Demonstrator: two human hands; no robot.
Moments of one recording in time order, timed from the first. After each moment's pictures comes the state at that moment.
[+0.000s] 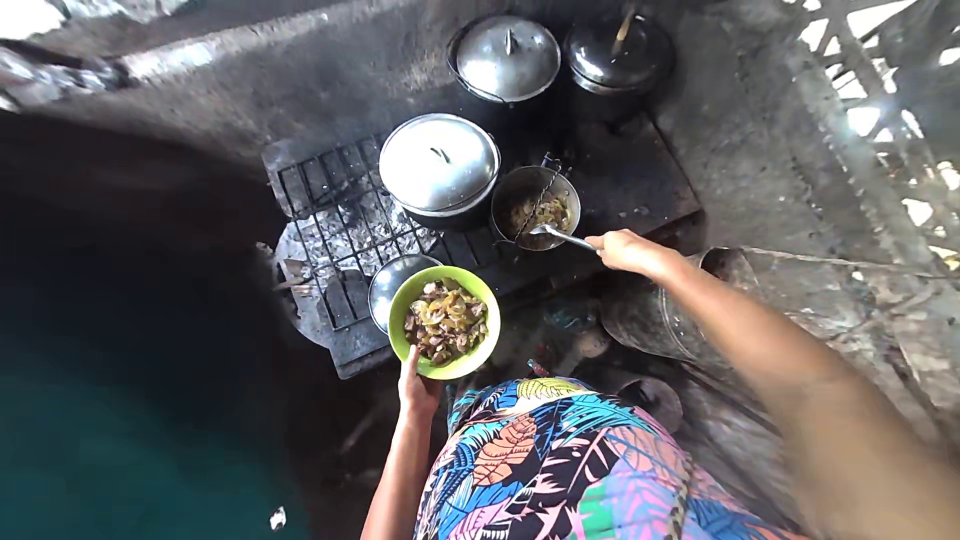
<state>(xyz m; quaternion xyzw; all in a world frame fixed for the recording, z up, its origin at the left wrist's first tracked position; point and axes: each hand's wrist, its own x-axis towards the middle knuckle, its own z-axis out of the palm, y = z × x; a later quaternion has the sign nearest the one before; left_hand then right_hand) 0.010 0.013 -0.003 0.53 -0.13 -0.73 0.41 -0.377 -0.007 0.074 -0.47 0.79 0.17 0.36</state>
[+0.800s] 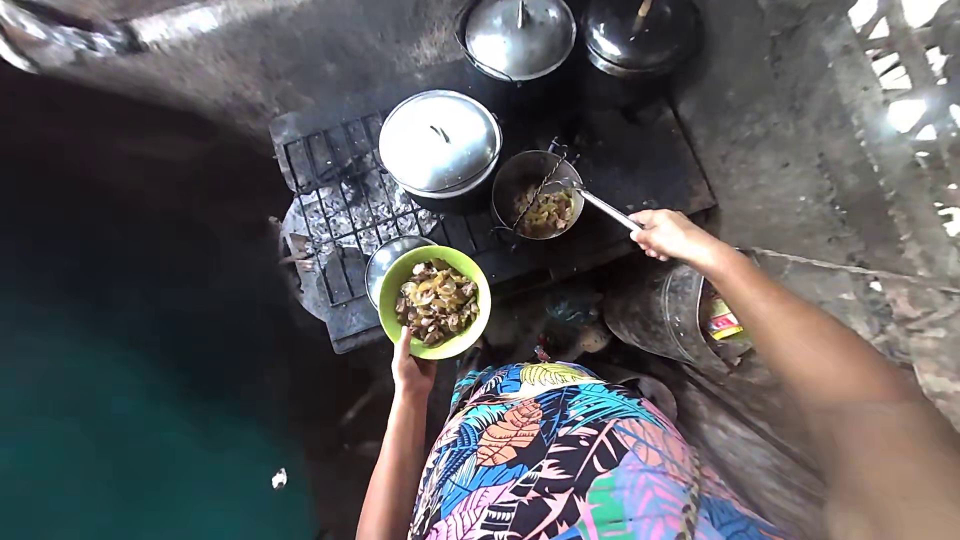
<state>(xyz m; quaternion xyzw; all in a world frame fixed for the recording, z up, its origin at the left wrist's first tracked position) -0.010 0.027 0.002 0.55 -0.11 -0.69 0.45 -0.439 0.030 0.083 -0.41 0.82 -0.01 0.40</state>
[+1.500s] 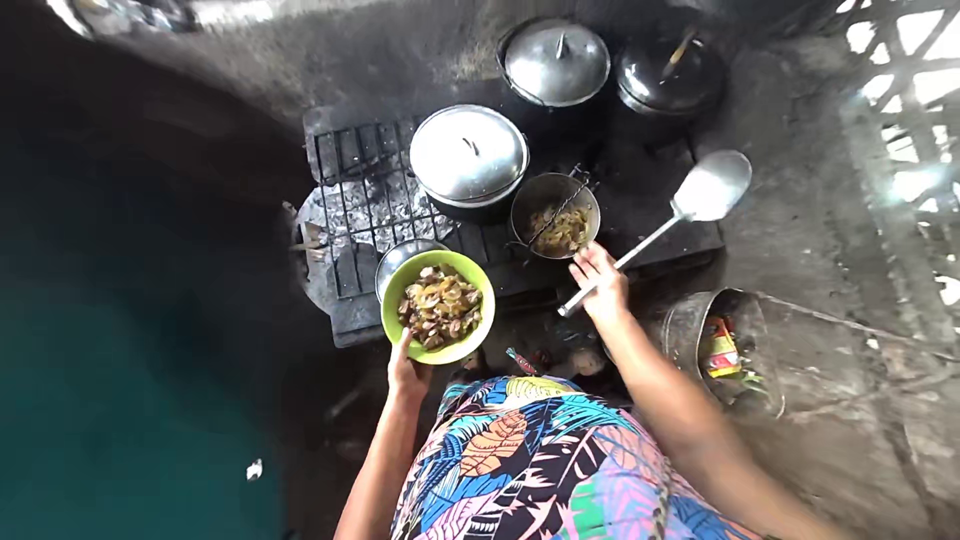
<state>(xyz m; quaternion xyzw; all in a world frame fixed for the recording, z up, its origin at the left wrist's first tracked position) 0.001 0.023 0.009 0.54 -0.12 -0.69 0.46 -0.315 0.022 0.014 -0.01 0.62 -0.67 0.42</state>
